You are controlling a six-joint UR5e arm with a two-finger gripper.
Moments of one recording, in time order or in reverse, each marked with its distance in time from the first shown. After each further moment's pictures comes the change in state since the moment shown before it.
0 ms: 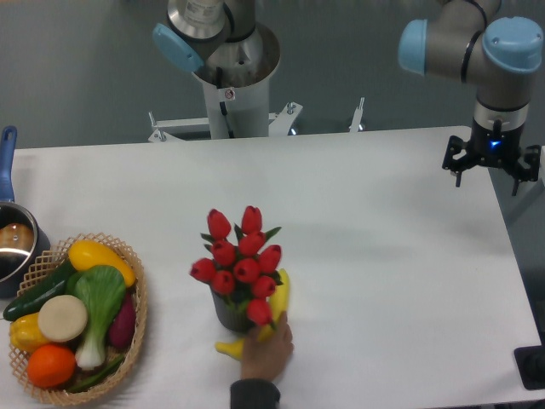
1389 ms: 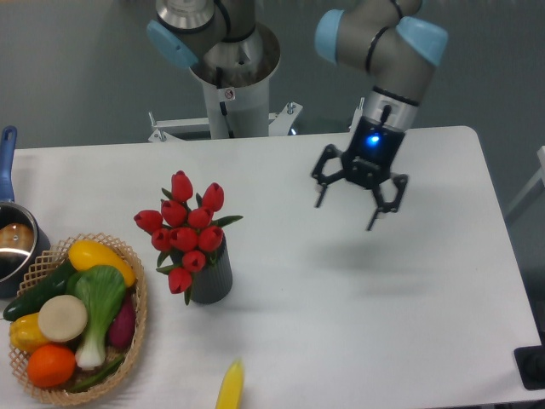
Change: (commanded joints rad) arm -0.144 0.230 -0.376 0.054 -0.862 -0.064
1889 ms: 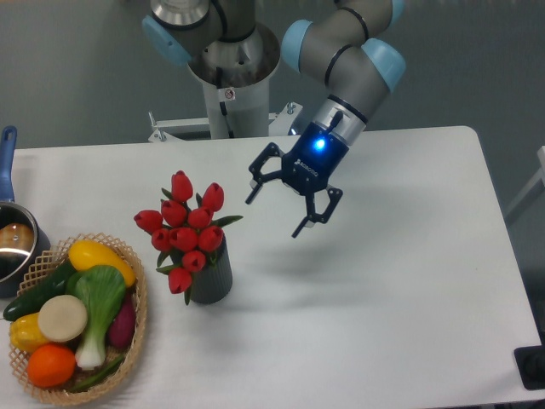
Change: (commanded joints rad) arm -0.049 0.006 -0.078 0.002 -0.285 -0.008
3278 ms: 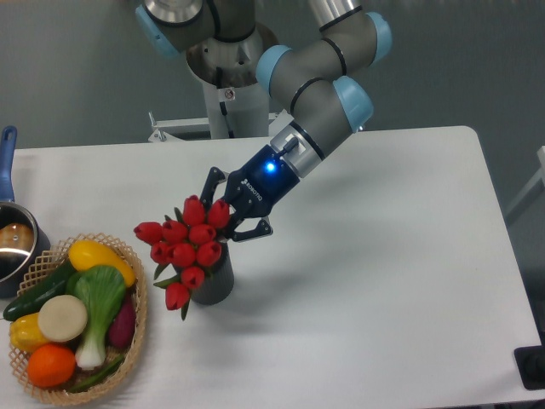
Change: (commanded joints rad) arm -0.137 -0.092 0.118 0.000 -0.010 -0.011
